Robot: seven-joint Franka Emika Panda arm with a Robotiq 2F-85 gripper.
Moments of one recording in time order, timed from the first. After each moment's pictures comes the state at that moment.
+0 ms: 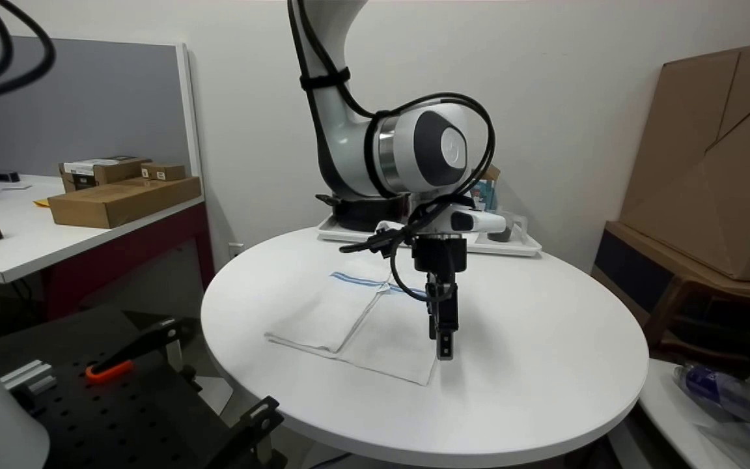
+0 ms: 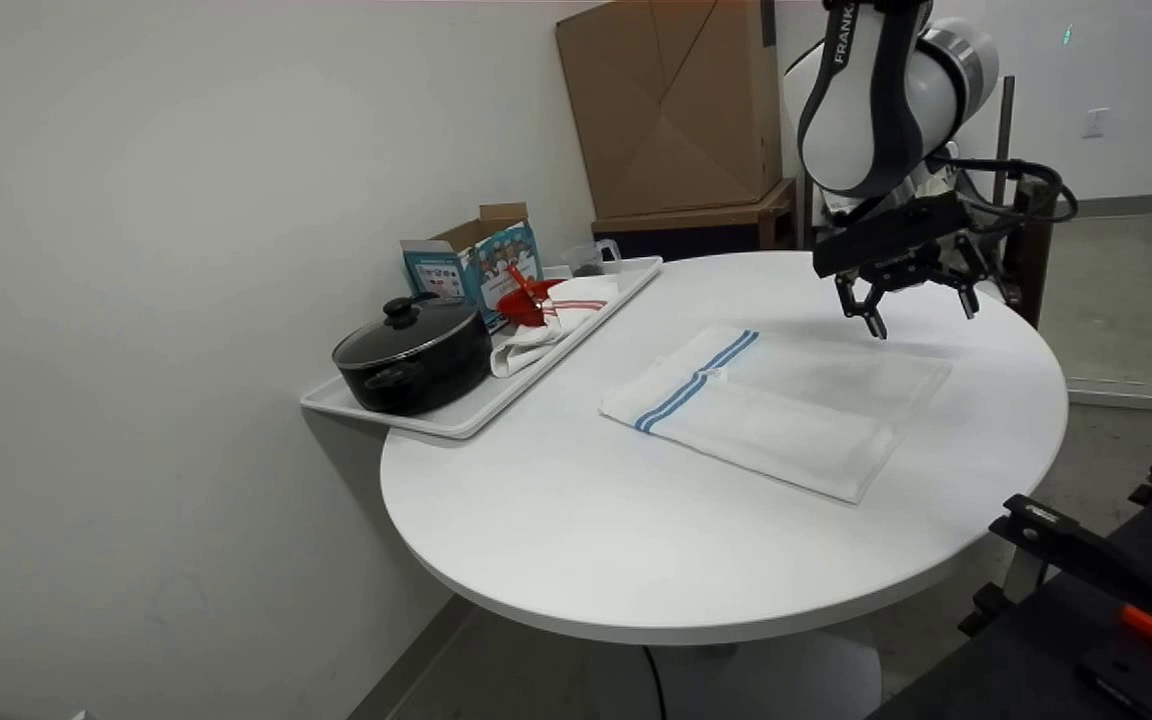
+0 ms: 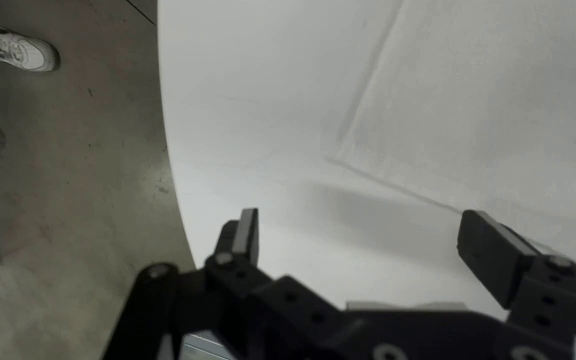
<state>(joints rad) 0.04 0.58 -0.28 -2.23 -0.33 2.61 1.02</state>
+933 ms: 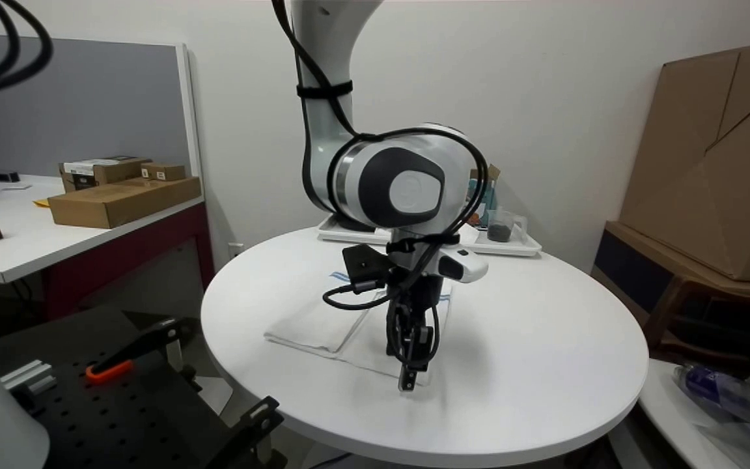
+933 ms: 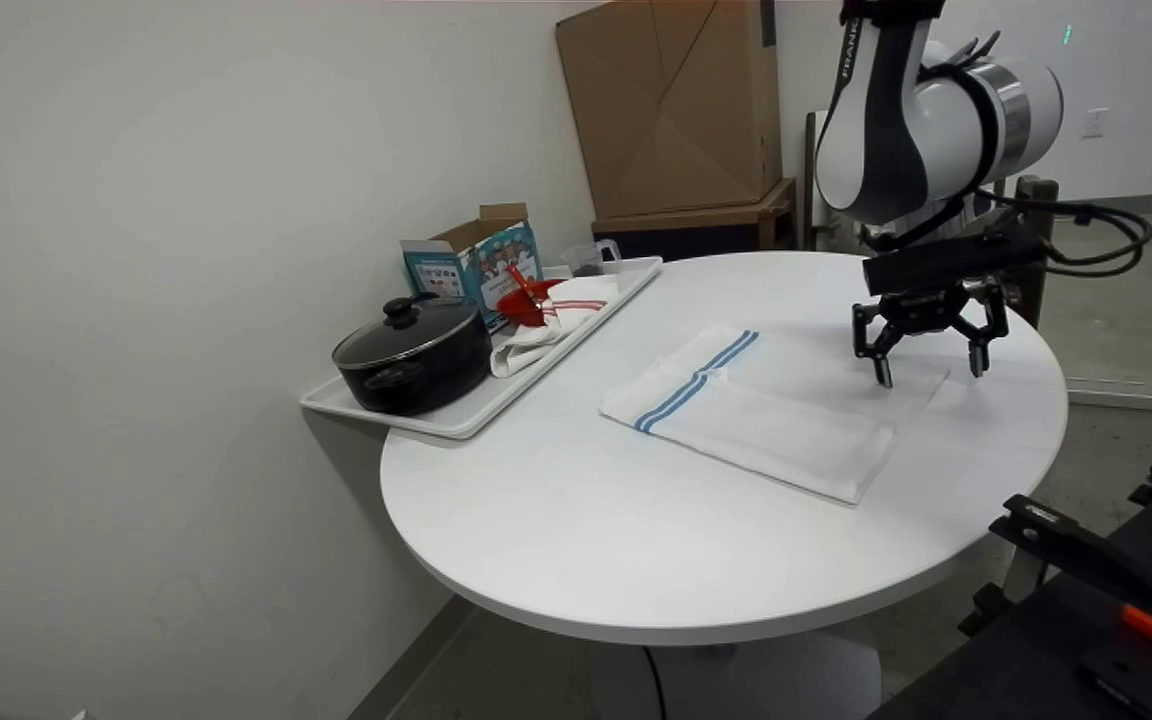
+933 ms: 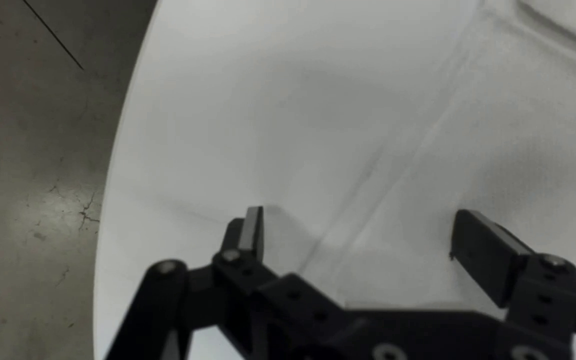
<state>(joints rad) -0.10 0.58 -0.15 -2.37 0.05 2.79 0.45</state>
